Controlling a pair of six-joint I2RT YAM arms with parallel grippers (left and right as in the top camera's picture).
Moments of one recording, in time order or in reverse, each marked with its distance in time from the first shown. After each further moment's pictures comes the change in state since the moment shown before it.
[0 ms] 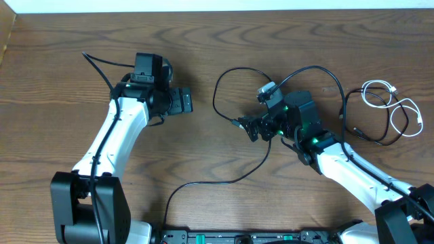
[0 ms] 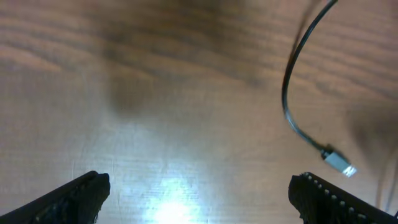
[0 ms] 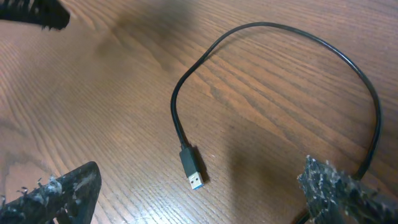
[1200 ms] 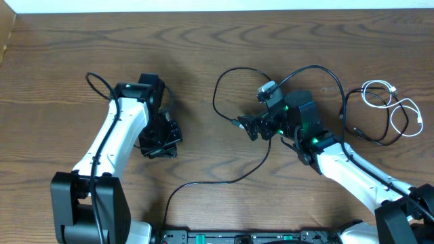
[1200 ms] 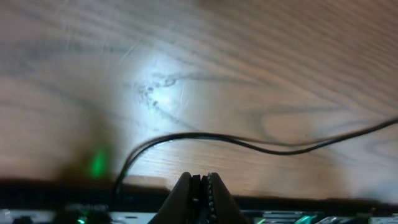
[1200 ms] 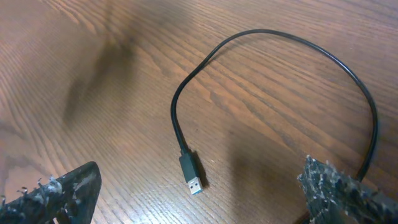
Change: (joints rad) left arm 0.000 0.000 -0.005 -0.582 0.104 -0.188; right arm 0.000 0.000 0.000 0.017 0.000 -0.002
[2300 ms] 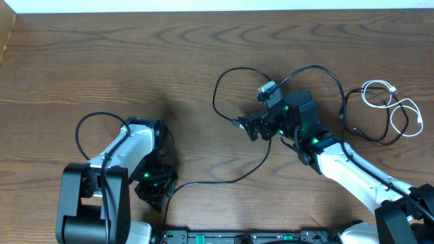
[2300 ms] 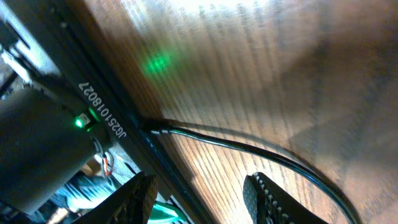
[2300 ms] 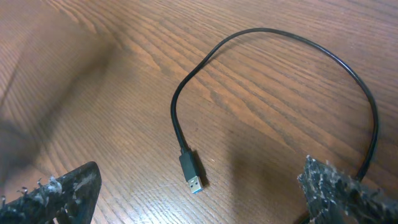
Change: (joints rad) left arm 0.000 0.000 -0.384 0.027 -0.103 -0.843; right arm 0.000 0.000 0.000 -0.003 0.000 0.000
